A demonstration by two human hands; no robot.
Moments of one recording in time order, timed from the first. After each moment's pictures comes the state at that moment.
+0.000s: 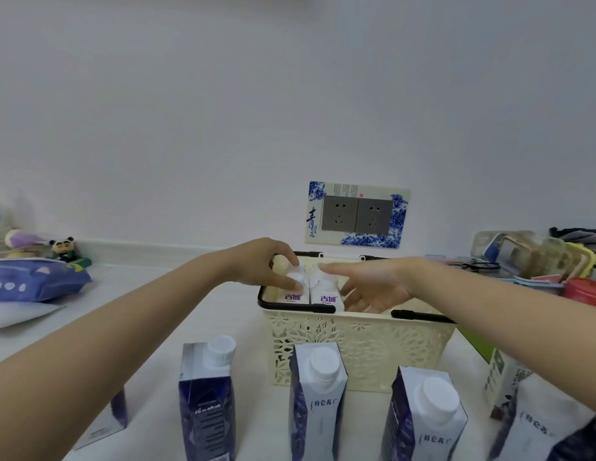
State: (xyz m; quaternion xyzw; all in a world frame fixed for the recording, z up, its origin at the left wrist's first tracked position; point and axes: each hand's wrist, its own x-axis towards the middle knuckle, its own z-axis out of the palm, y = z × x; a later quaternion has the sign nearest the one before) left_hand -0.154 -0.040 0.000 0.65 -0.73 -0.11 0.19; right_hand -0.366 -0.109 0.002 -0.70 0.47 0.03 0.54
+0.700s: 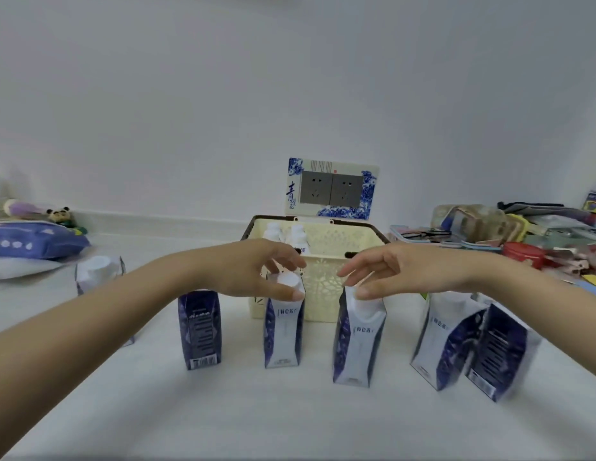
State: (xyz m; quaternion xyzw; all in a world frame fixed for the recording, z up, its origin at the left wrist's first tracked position) left_hand -0.224 0.090 -0.008 0.57 -0.79 -0.16 0.16; right_hand -0.480 0.020 0.012 -0.88 0.33 -0.04 0.32
